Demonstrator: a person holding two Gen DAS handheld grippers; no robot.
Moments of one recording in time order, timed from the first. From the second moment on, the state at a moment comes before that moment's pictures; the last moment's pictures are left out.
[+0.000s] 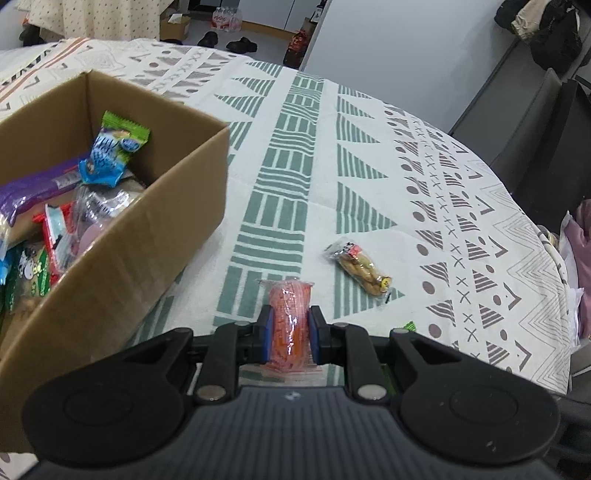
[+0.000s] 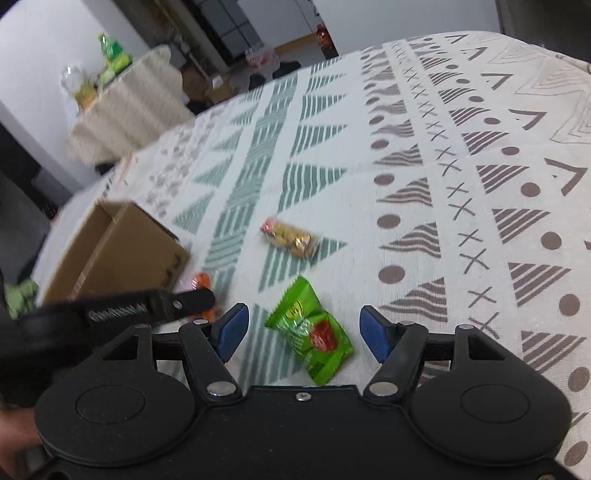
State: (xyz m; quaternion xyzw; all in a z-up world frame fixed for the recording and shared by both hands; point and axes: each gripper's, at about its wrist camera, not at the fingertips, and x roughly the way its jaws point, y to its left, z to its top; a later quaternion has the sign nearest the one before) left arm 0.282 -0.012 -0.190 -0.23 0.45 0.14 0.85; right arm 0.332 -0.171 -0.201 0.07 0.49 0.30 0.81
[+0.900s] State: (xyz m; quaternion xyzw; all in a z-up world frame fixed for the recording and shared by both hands) left arm 0.246 -0.011 -0.122 -0.22 0.40 0.11 0.88; right arm 0.309 -0.172 -0.126 0.11 0.42 0.30 0.85
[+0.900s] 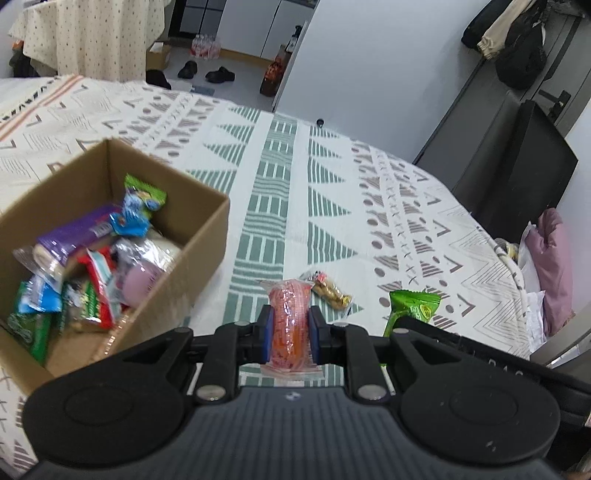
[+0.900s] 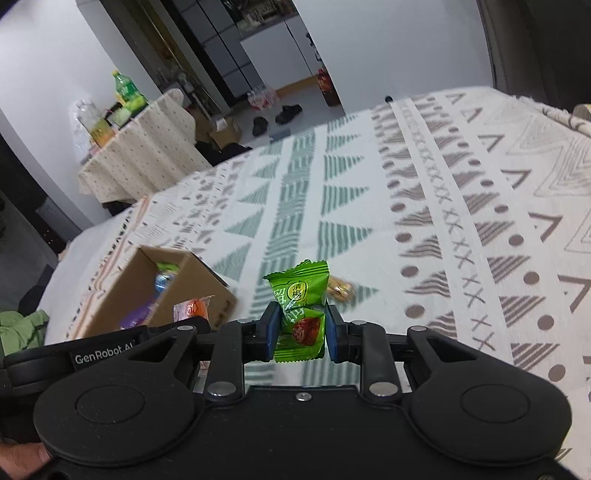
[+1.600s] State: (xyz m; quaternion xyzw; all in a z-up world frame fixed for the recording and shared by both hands) left arm 0.210 0.038 -0.080 -0.21 0.39 0.16 0.88; right arm 0.286 -0.126 -0.086 0.13 0.37 0.35 0.85
